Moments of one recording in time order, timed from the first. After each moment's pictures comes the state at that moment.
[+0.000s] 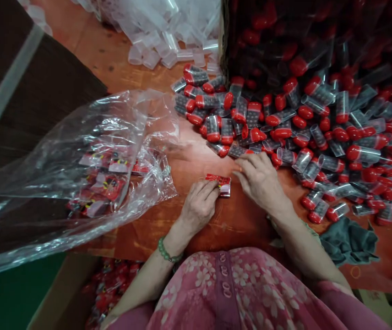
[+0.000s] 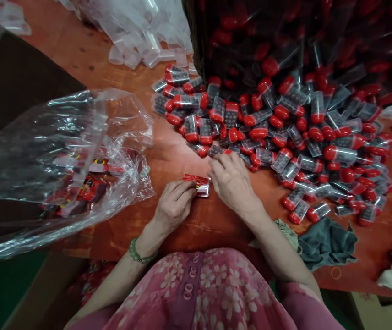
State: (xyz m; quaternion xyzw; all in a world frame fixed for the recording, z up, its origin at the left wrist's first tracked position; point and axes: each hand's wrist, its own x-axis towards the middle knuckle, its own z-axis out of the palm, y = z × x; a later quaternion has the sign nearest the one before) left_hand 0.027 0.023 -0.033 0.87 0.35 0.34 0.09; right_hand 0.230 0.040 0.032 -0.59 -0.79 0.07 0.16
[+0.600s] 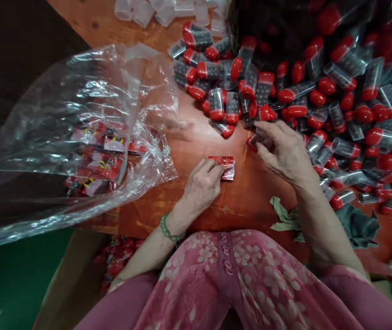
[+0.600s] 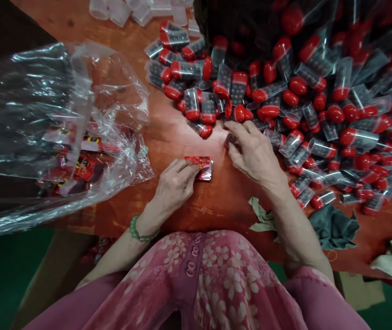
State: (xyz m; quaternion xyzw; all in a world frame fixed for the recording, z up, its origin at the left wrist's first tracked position) left_hand 0.039 0.031 -0.017 0.85 0.42 0.28 0.16; right_hand 0.269 0.060 0.032 -0.59 -0.77 0.11 0.21
